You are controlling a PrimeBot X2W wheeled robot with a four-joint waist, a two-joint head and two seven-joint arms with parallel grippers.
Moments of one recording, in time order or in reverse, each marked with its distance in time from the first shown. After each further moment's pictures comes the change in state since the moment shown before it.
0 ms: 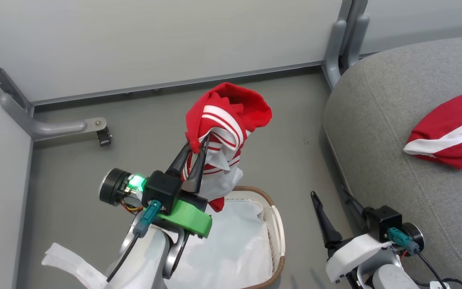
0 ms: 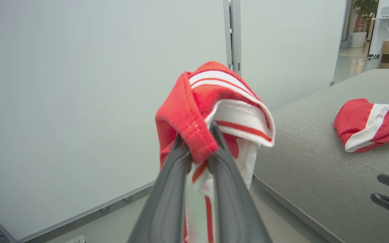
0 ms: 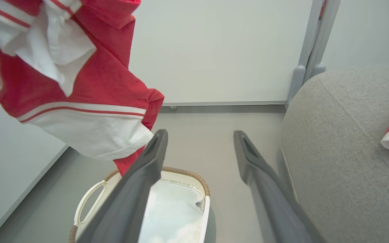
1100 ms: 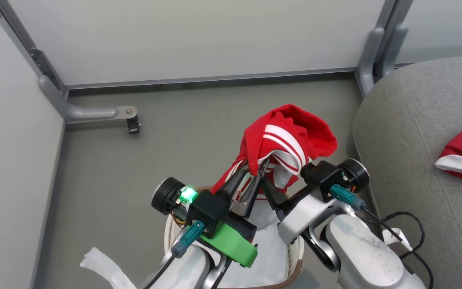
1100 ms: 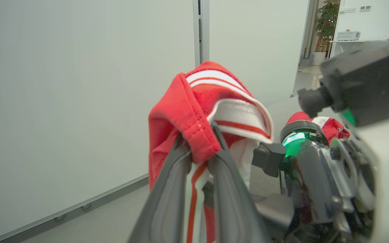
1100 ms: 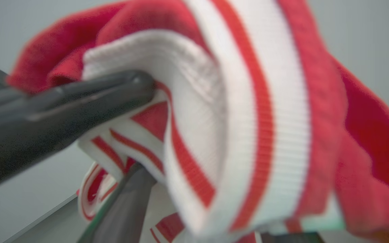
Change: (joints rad) left arm 0.001 -0.005 -0.240 -0.084 -0.135 -0.010 0.000; right arm -0.287 -0.002 0.294 0.019 0.007 0.000 0.000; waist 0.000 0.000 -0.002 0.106
